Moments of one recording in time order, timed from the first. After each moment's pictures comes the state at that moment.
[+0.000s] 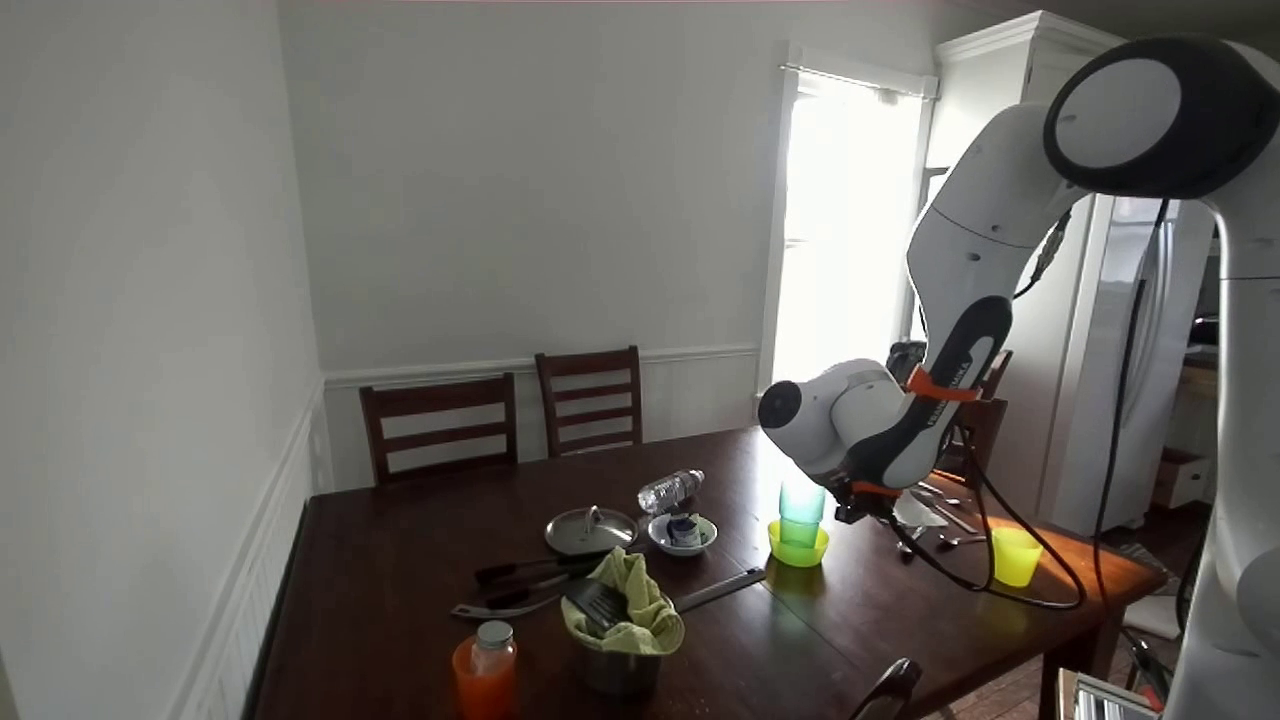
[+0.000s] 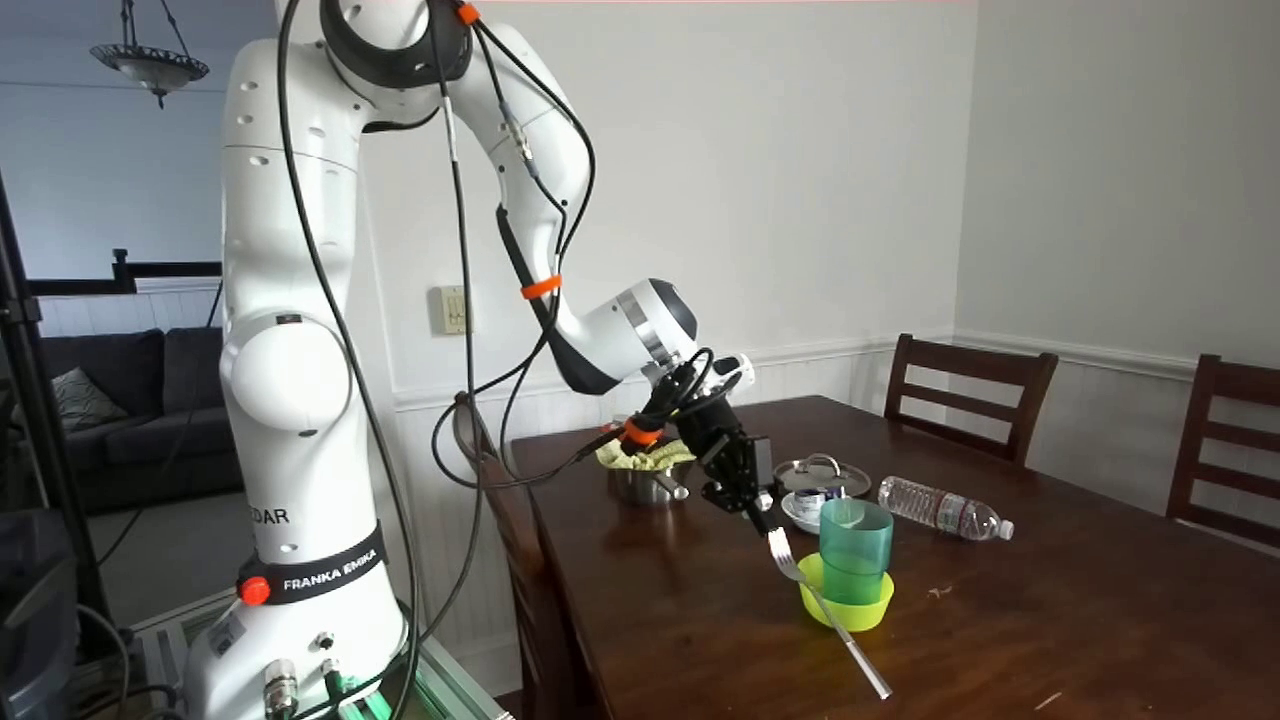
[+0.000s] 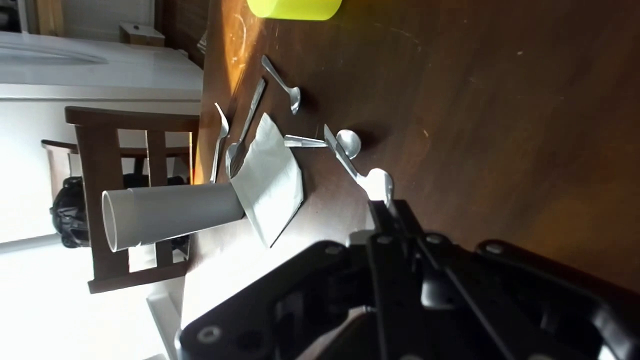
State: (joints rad) arm -0.16 0.15 -0.26 -2.46 -1.26 2.25 0.78
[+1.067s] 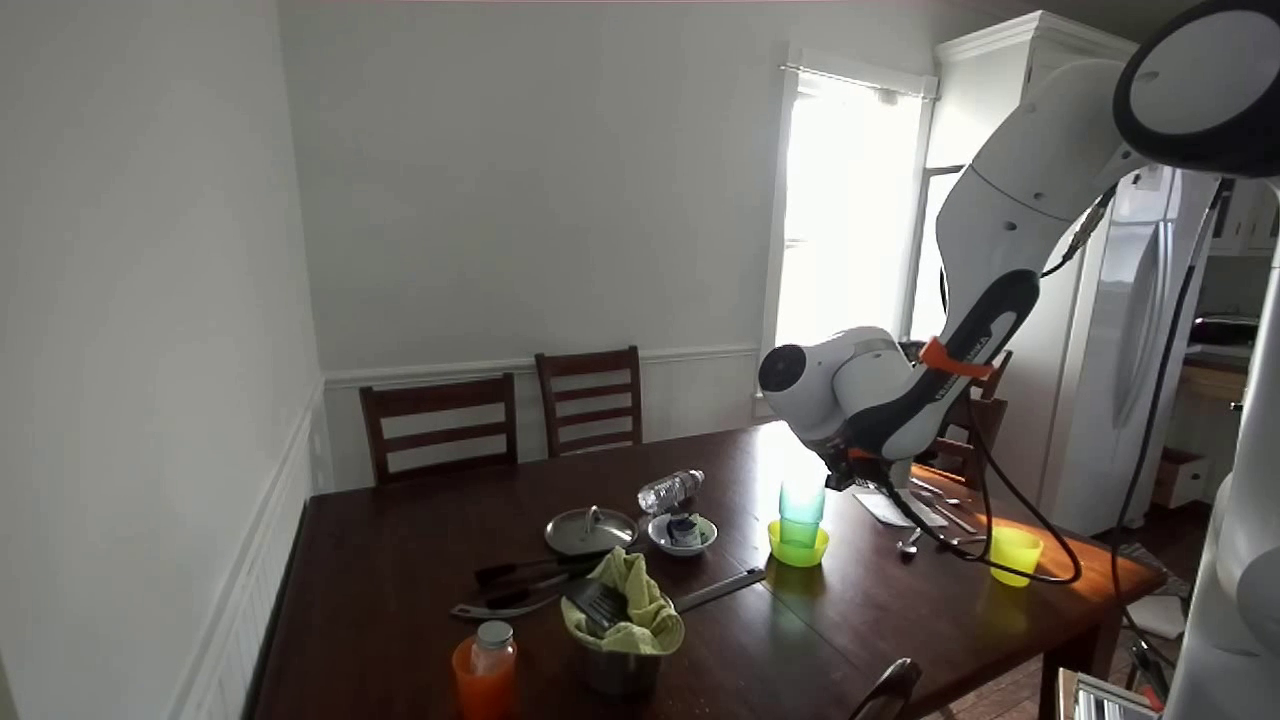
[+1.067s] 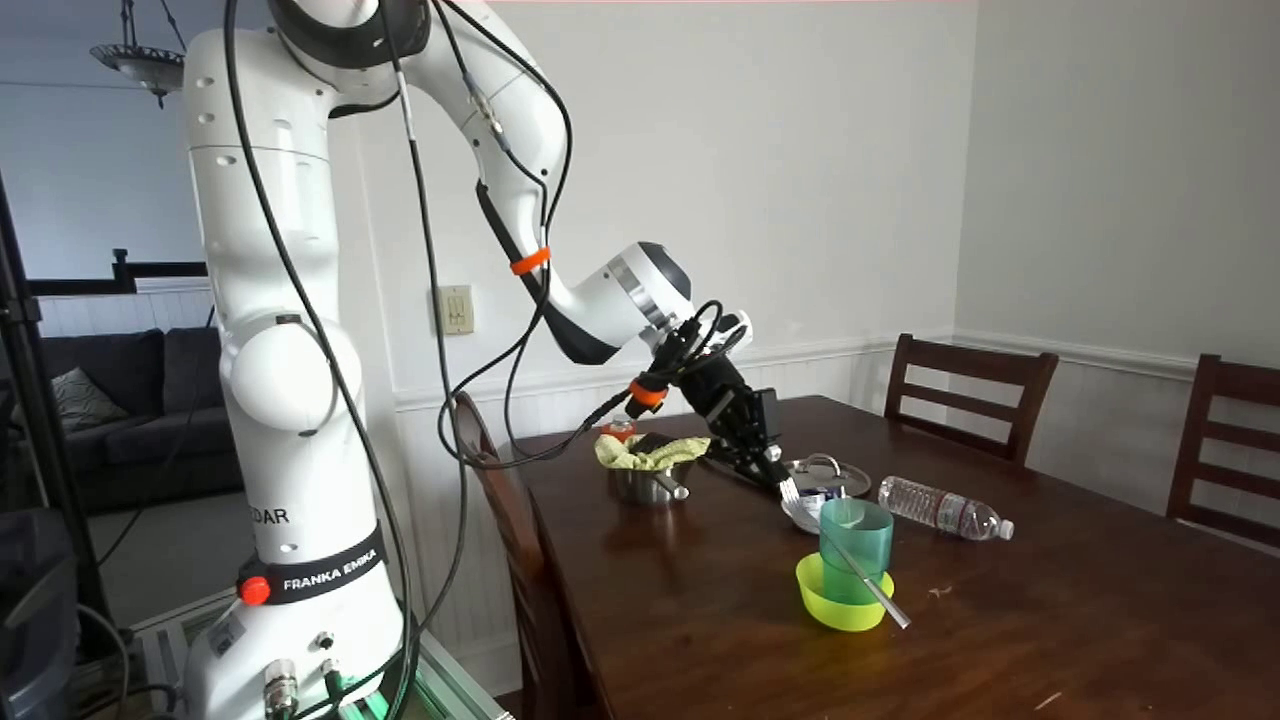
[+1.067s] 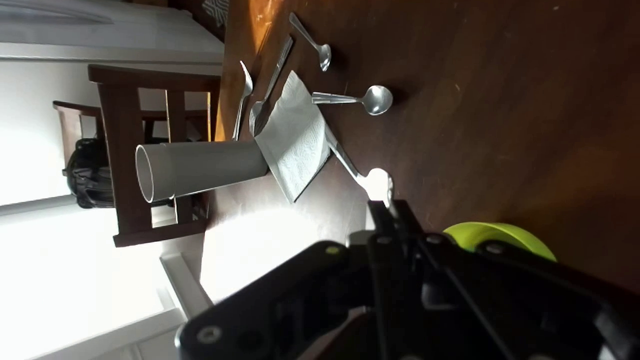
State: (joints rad) arm -0.16 0.03 -0.24 -2.46 -1.26 2.24 0.70
